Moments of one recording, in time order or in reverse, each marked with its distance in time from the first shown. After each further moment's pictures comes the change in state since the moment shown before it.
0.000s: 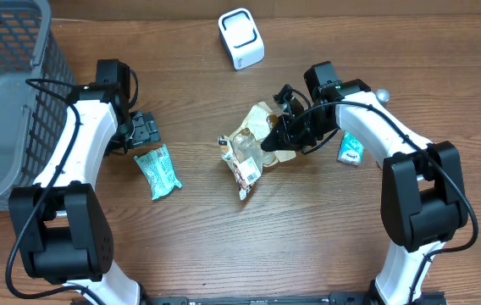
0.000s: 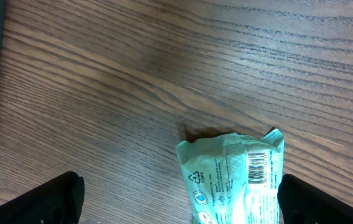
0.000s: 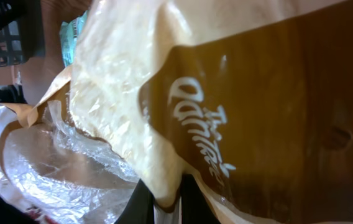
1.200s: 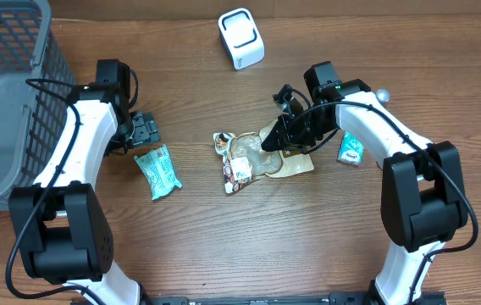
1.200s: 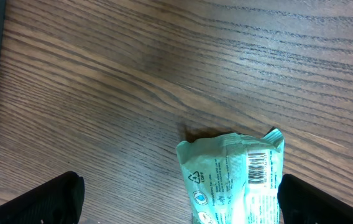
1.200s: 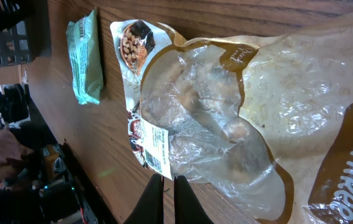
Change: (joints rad) left arm 0.000 0.000 0.000 0.000 0.000 0.000; right arm 0.000 0.000 0.000 0.000 -0.018 0.000
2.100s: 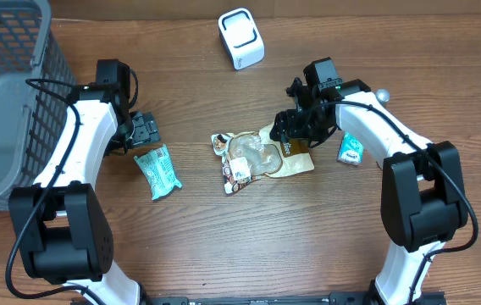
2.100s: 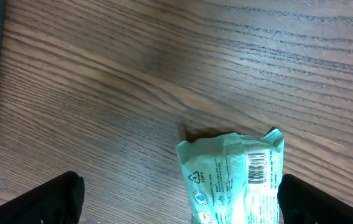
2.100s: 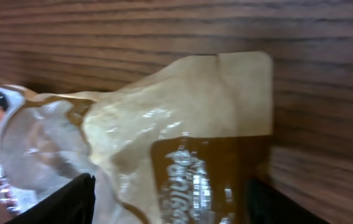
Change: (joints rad) left arm 0.000 0.000 0.000 0.000 0.000 0.000; right arm 0.000 0.000 -0.002 0.091 0.446 0.103
